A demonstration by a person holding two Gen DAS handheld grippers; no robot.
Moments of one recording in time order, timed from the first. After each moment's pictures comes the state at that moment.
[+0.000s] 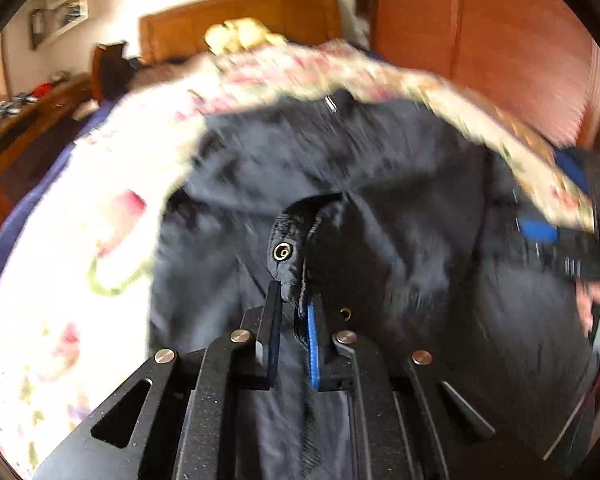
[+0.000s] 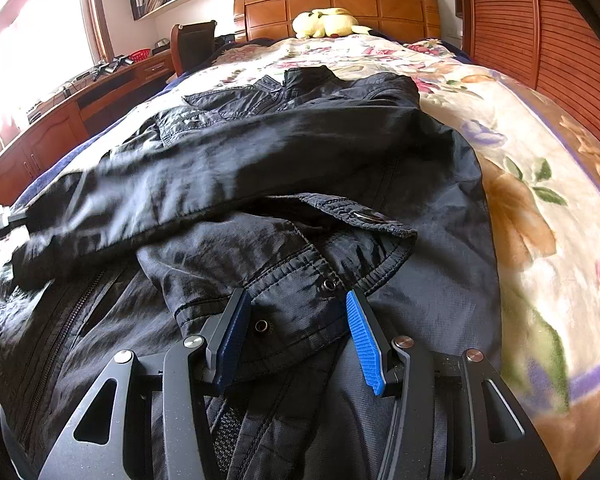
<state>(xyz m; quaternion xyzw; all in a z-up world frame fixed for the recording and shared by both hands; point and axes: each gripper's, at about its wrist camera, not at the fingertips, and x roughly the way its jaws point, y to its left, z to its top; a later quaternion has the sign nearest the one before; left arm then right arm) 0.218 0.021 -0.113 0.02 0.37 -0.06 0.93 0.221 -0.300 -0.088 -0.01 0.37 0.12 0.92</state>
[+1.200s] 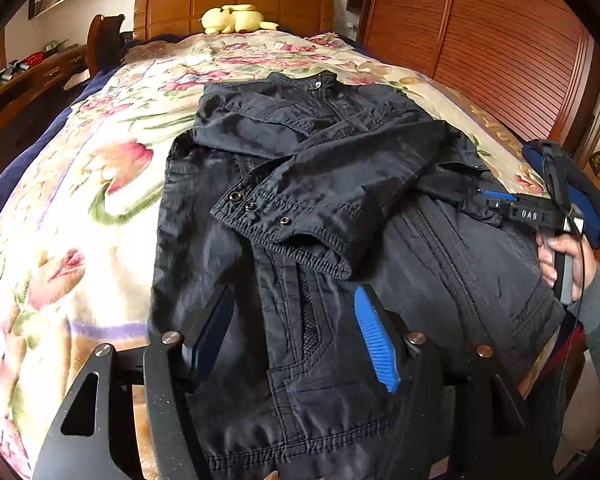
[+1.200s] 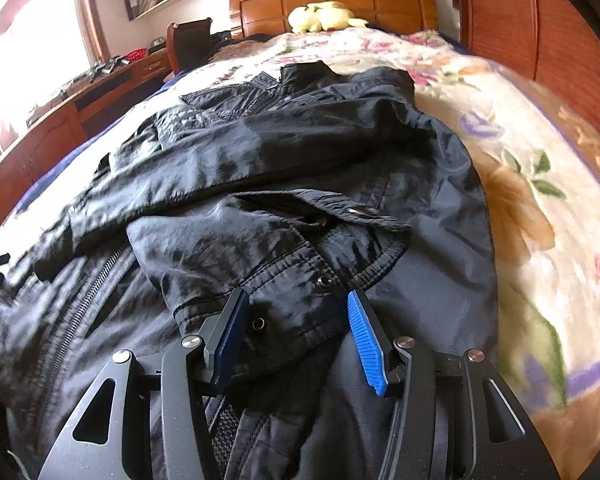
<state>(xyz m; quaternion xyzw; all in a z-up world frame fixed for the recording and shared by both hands) 0.151 0.046 -0.130 -0.01 0.41 -0.11 0.91 0.224 -0.309 -0.081 0.01 0.38 0.12 0.92</state>
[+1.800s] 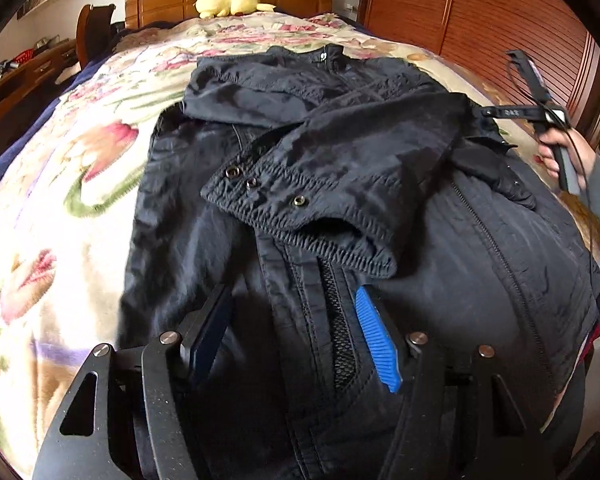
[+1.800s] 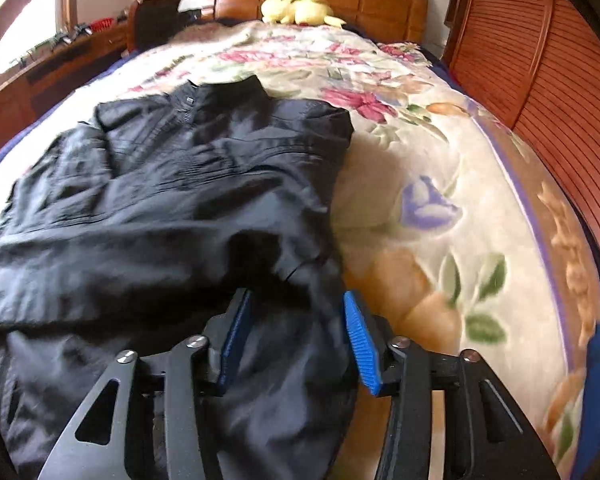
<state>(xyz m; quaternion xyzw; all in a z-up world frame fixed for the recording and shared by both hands) 0.183 0.044 -0.173 0.00 0.43 -0.11 0.89 0.359 -0.344 -0.042 -0.10 0.40 0.04 0.91</state>
